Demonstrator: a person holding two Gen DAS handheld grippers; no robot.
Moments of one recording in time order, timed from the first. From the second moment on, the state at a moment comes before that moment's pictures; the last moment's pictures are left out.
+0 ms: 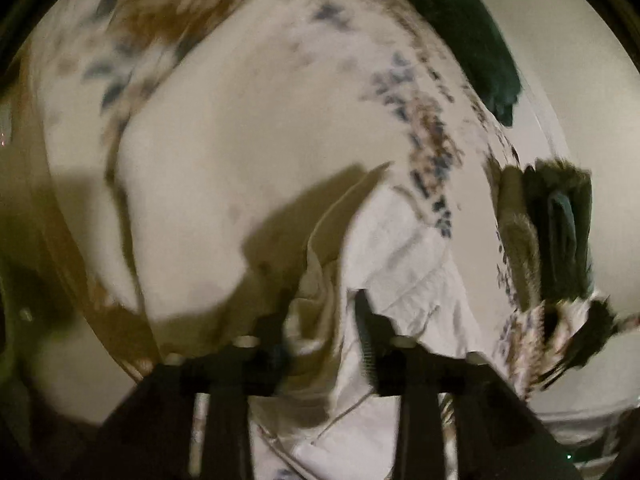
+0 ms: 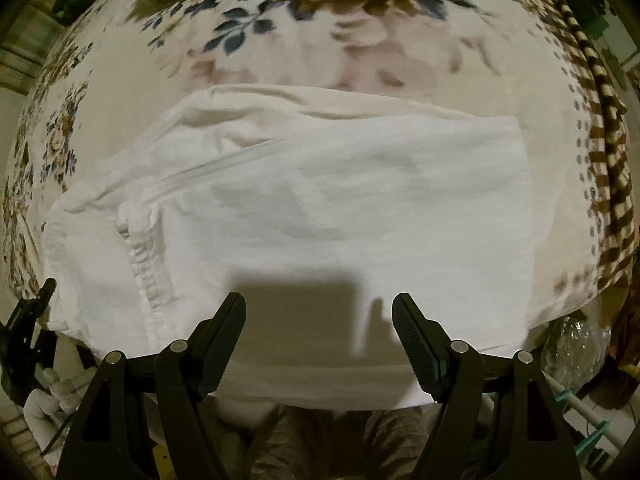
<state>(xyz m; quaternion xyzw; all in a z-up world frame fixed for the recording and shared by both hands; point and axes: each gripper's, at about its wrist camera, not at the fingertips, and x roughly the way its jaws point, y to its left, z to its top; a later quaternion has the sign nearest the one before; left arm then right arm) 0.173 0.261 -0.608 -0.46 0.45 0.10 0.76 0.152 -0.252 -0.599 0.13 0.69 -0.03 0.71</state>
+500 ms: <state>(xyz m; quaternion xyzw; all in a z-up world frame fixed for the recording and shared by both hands) 0.152 0.247 -0.606 -0.47 0.47 0.10 0.74 0.161 -0.248 -0.605 0.15 0.69 -0.02 0.71</state>
